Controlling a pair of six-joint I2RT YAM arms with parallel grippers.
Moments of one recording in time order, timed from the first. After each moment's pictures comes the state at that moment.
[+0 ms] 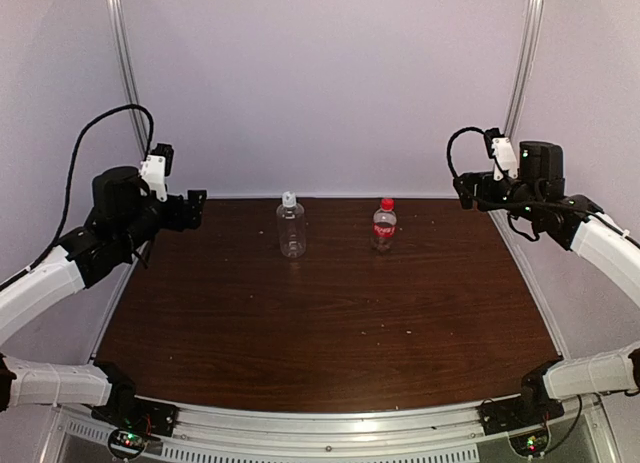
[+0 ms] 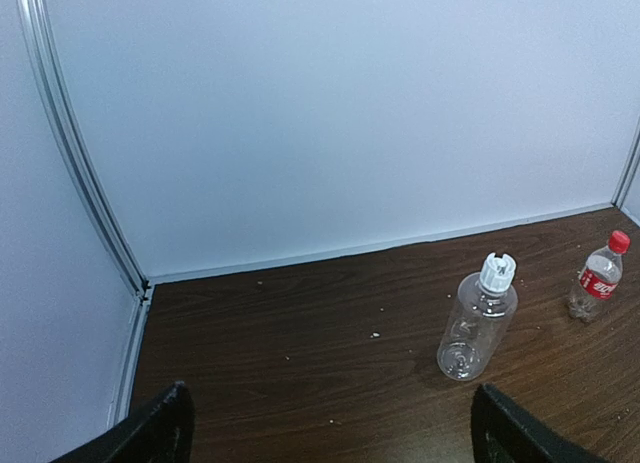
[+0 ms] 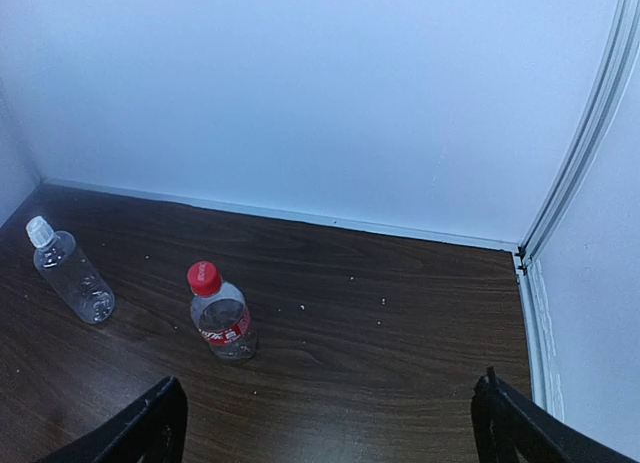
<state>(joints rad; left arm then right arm) -0.49 1.00 0.86 -0.07 -0.31 -0.02 0.30 1.12 1.07 -0.27 0.10 0.05</state>
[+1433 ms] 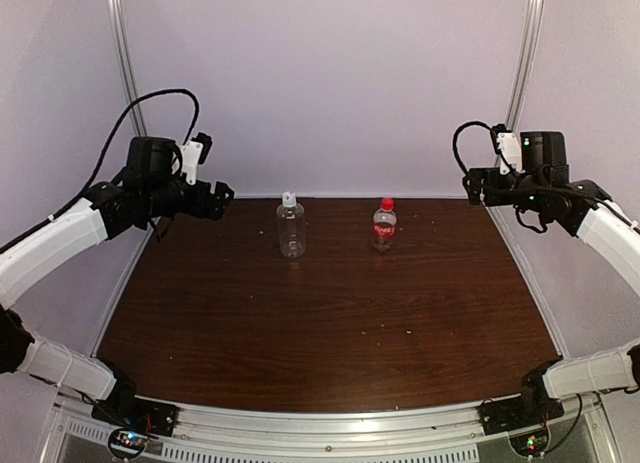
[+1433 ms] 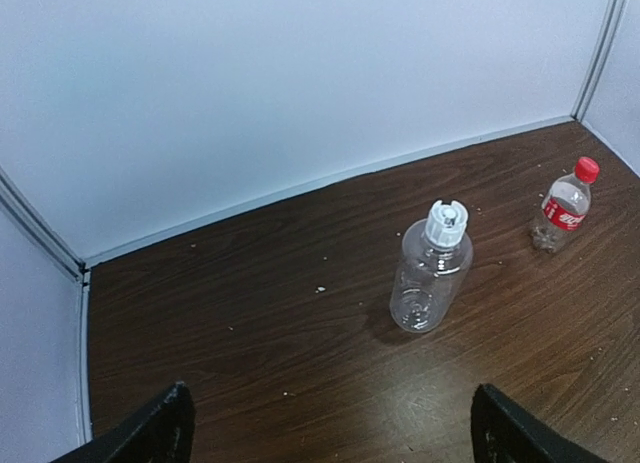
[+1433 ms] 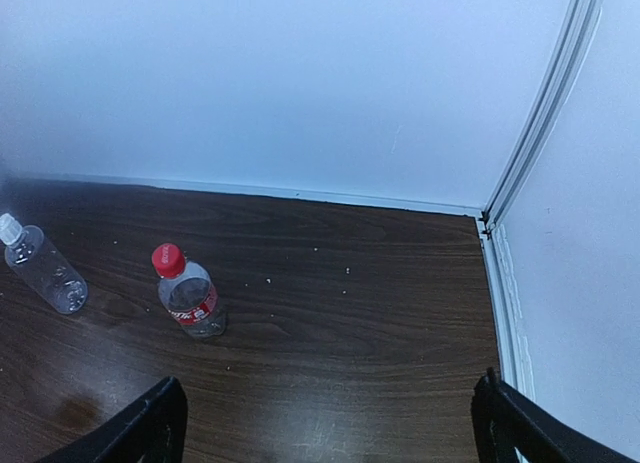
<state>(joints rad) -0.49 1.25 1.15 -0.35 -0.16 -0.01 0.30 1.14 1.19 -0.48 0.20 0.07</state>
